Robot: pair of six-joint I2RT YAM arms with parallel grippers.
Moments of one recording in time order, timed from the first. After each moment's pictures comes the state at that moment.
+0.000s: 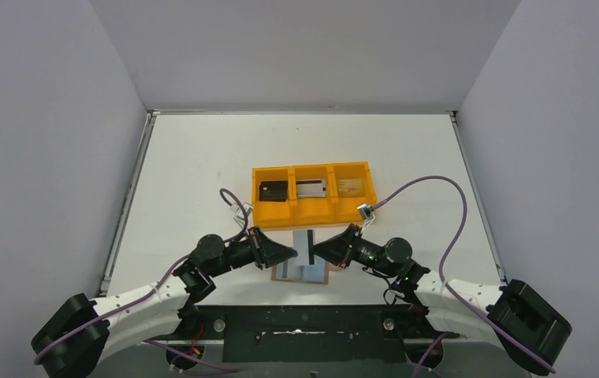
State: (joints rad) left arm -0.82 0.90 0.16 0.70 0.33 -1.10; right arm 0.80 0.99 0.10 0.95 -0.36 0.98
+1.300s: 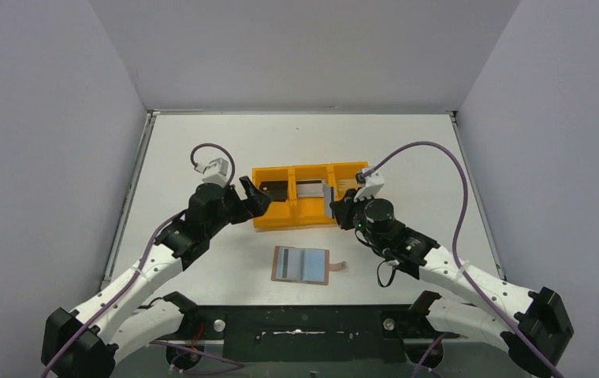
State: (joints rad) left arm -0.57 0.95 0.66 -0.15 -0.07 -0.75; right arm 0.80 0.94 0.58 0.02 0.26 0.46
